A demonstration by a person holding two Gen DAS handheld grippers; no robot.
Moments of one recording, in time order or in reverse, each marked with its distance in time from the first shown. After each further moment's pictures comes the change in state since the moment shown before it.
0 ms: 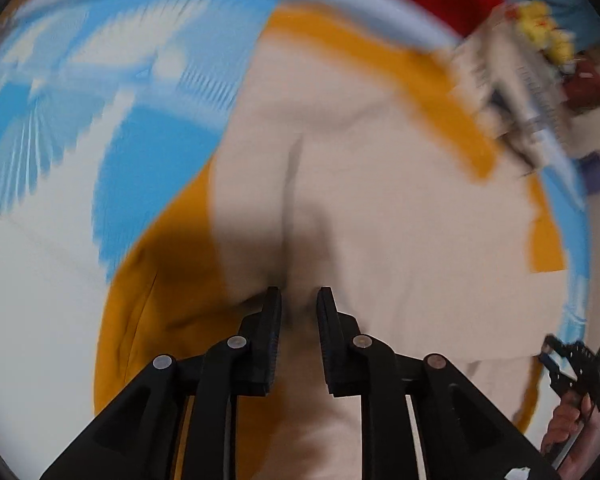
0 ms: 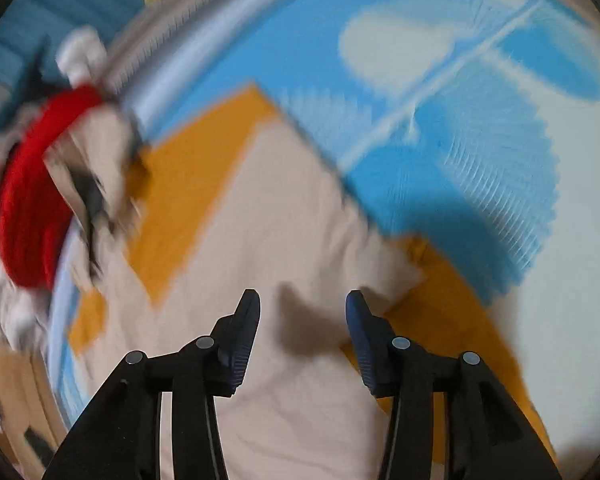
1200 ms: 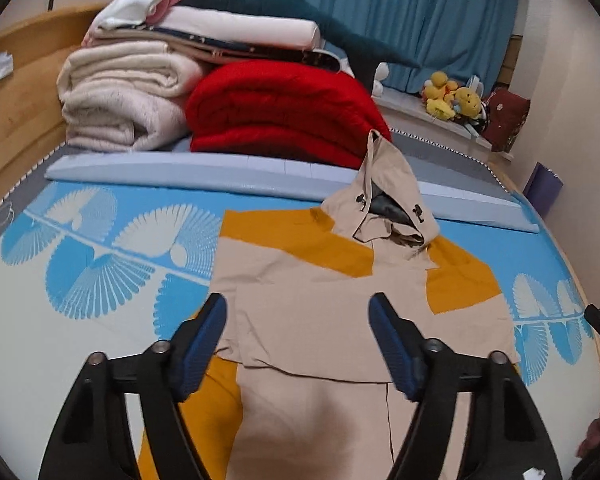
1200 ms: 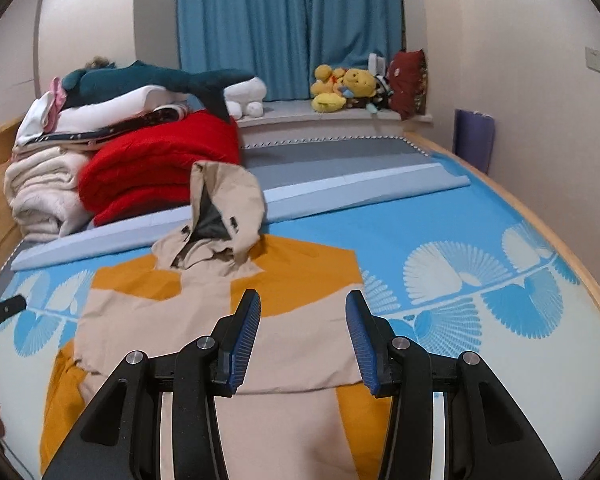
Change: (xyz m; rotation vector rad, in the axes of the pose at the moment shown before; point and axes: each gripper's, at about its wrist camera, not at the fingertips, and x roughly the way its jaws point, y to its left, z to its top) left arm -0.190 -0.089 -0.088 0.256 -0.630 -0.003; right arm -0.213 0.080 -0.119 -0.608 -0.648 0.039
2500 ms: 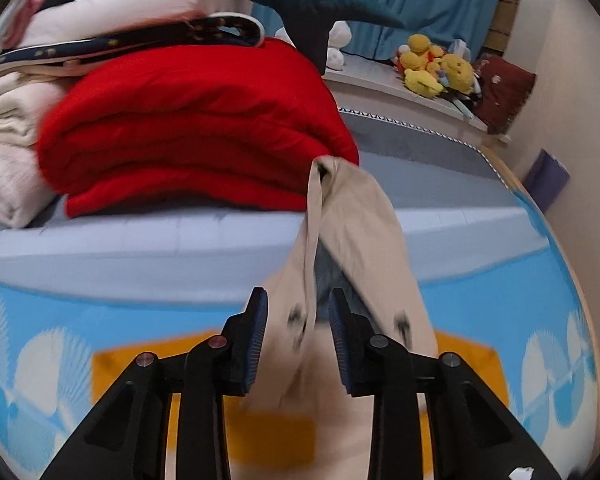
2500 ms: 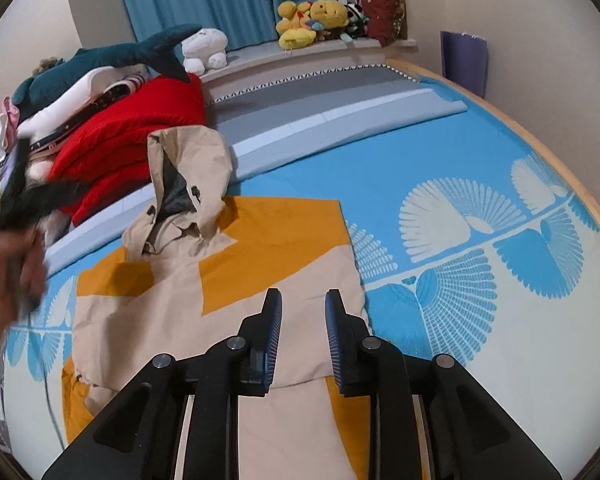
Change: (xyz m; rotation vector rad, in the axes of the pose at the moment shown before) left arm 0.269 -0.122 0.200 0.084 0.135 -0.089; right arm 0.083 -0.058 0.019 0.147 0.213 0.004
